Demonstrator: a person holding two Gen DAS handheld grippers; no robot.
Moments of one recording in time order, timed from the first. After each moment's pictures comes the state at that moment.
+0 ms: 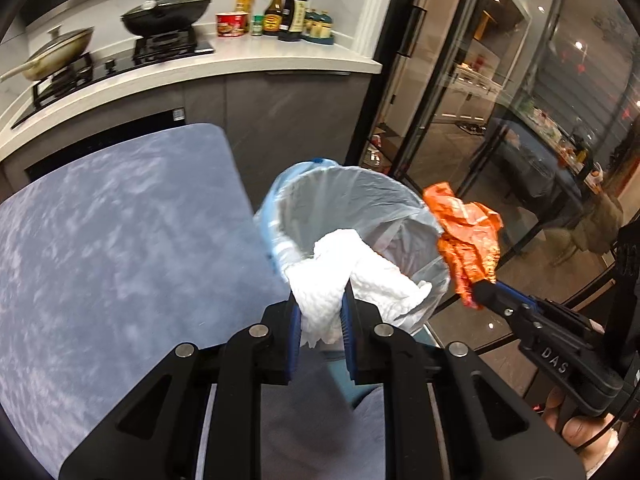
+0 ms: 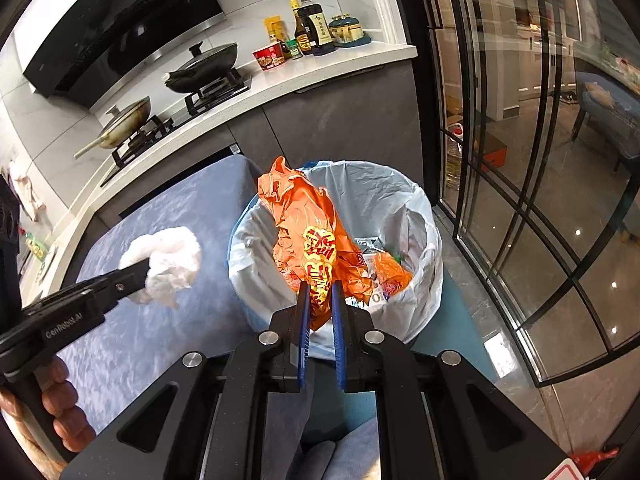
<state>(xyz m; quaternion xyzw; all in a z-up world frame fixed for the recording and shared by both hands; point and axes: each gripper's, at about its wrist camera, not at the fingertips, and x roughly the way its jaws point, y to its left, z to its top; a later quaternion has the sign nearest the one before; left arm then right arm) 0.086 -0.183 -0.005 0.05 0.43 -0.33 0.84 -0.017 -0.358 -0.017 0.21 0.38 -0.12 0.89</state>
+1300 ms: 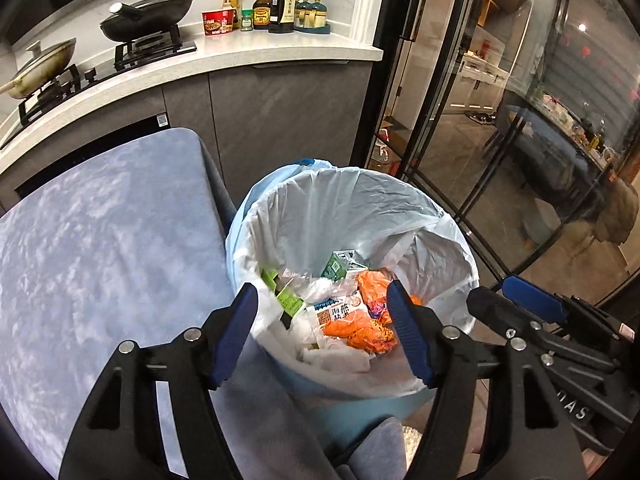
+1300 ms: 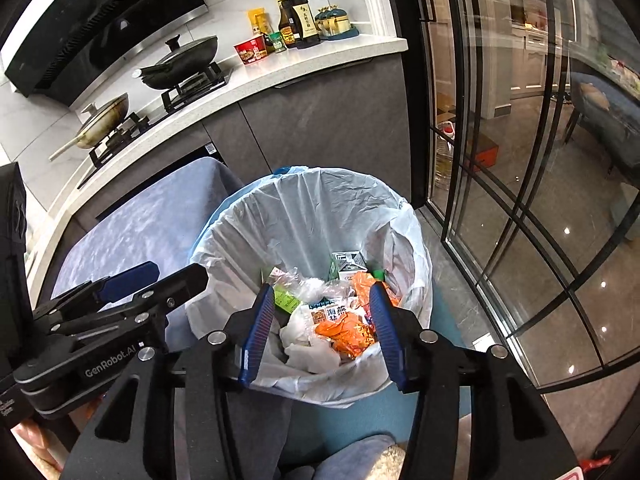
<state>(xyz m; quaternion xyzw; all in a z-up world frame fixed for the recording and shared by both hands) 0.111 -0.241 -0.038 0.08 0.43 -0.31 0.85 0.019 -0.381 -0.037 0.20 0.39 -0.14 0.89</state>
